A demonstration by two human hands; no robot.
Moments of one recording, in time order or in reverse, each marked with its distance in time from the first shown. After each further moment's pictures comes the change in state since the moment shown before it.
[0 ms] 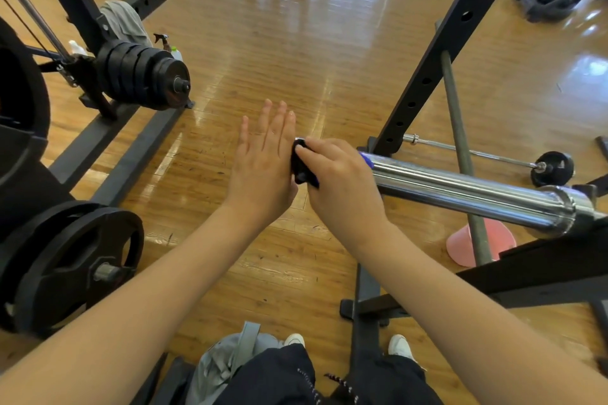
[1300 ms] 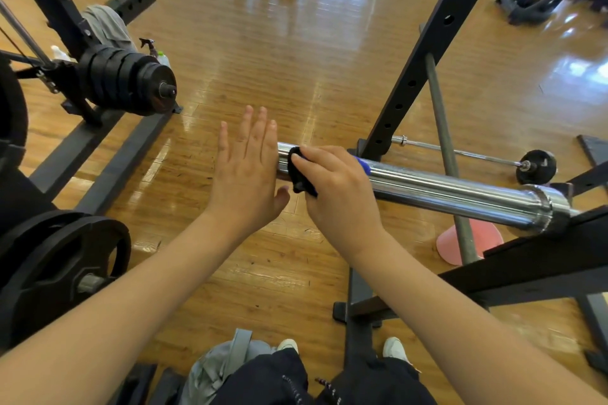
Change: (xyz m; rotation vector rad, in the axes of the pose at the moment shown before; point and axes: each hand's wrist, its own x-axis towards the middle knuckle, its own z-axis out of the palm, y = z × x) left_hand 0.000 0.002 0.001 0.042 -0.008 0.015; right_hand -0.013 0.014 -0.002 -0.007 0.033 0.020
